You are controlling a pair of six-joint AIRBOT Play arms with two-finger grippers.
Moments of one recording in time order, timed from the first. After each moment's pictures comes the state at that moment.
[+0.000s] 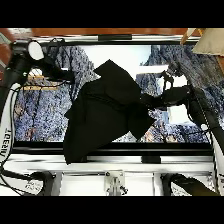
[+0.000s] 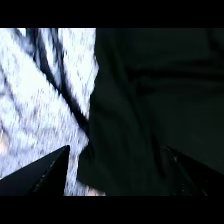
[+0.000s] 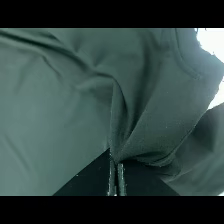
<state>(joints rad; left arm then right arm) -0.23 -1.63 1.88 1.51 -1.48 -1.53 0.16 -1.22 1.04 2.01 -0.99 -1.43</state>
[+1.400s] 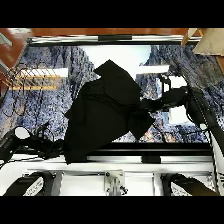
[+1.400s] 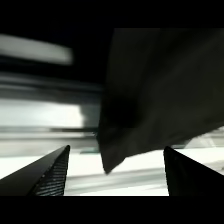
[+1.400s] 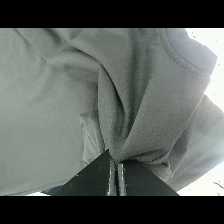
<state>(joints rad) 0.08 -0.91 0.40 1.12 -1.26 -1.61 0.16 -1.23 1.04 1.95 -1.05 -1.54</state>
